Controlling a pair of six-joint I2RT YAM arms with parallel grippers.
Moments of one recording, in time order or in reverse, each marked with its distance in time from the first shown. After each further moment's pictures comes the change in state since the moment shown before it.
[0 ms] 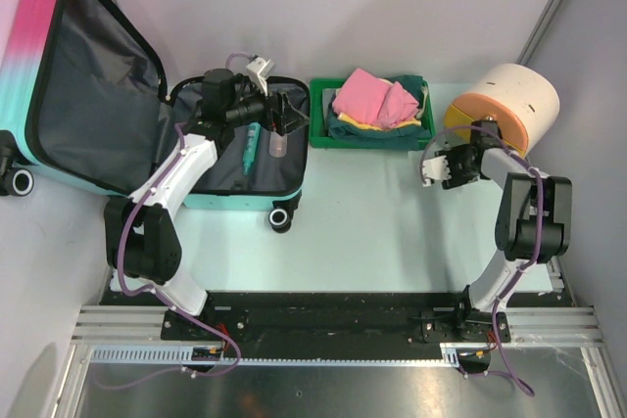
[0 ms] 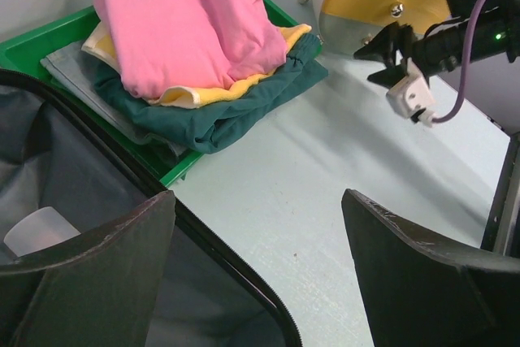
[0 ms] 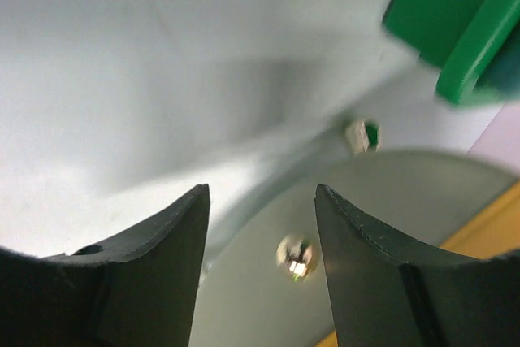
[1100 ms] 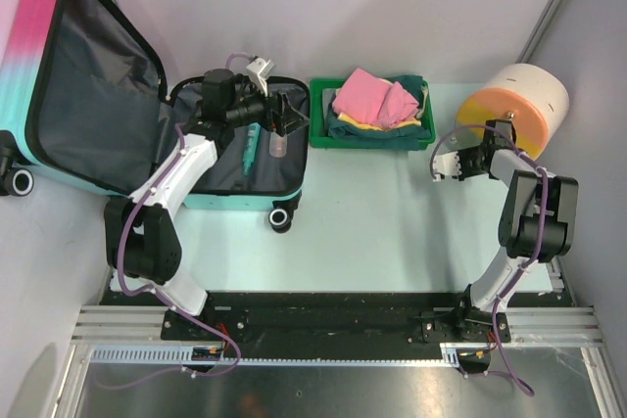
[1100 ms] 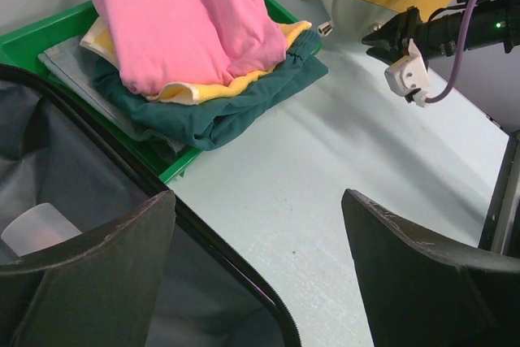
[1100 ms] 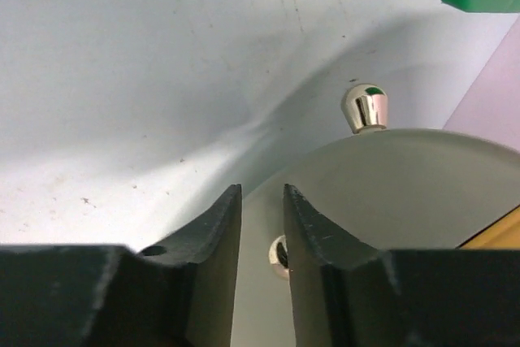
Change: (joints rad) left arm 0.001 0.000 0.000 -0.011 0.000 0.000; right arm -0.116 -0.001 0.000 0.089 -0.003 -0.017
